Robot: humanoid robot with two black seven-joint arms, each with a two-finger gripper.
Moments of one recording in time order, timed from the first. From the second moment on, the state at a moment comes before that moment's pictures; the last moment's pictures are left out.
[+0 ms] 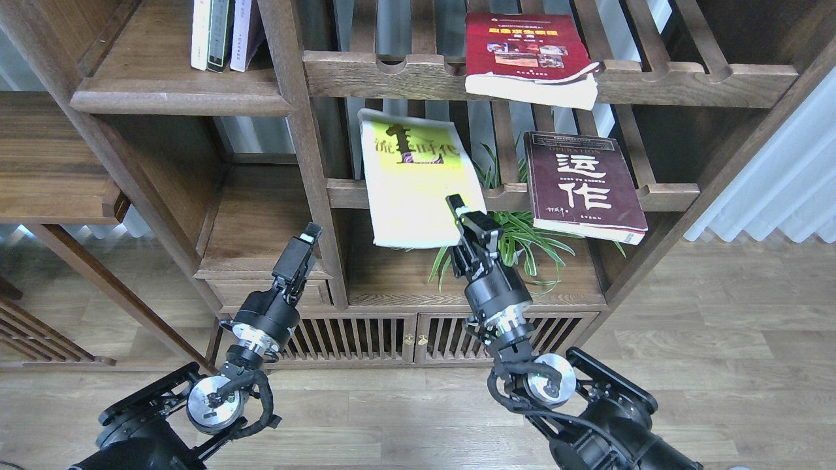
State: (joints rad) left arm -0.36 0.11 -0.59 -0.98 -0.39 -0.49 -0.31; right arm 0.26 0.01 0.76 1.05 0.51 0.58 0.22
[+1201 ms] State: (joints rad) left arm -0.37 0.42 -0.40 -1.25 -0.63 -0.49 -0.19; right arm 0.17 -0.02 0.62 1.12 0.50 0.58 0.12
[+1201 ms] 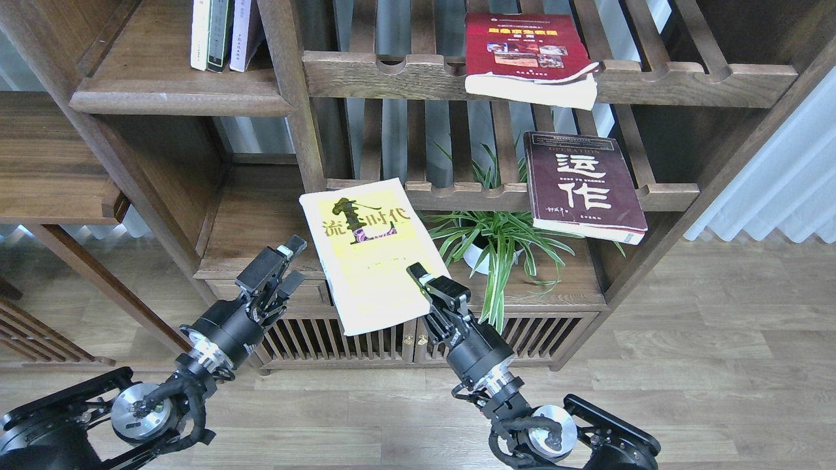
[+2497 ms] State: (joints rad) left arm -0.36 0.40 -0.39 -1.25 -0.63 -0.49 -0.13; right arm 0.16 -0.01 0.54 1.11 0.45 0.58 0.12
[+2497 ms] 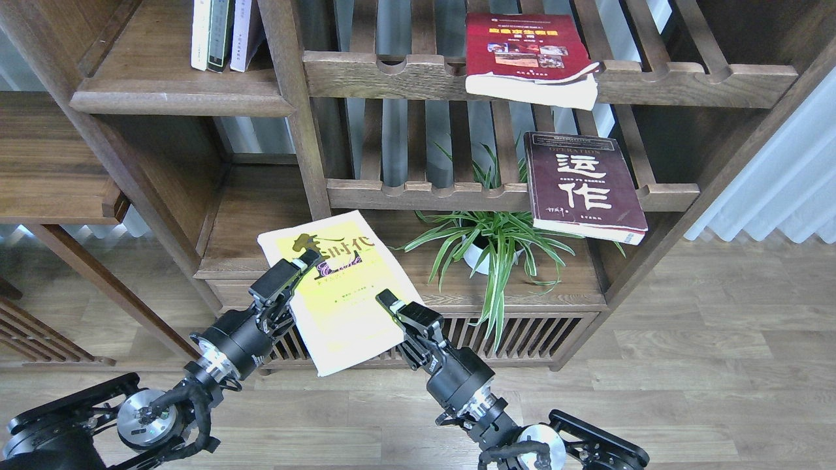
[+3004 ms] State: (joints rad) left arm -0.37 0.40 -0.38 -1.25 -0.63 -0.49 -0.14; right arm 0.17 -0.01 0.54 1.11 0.45 0.58 0.12
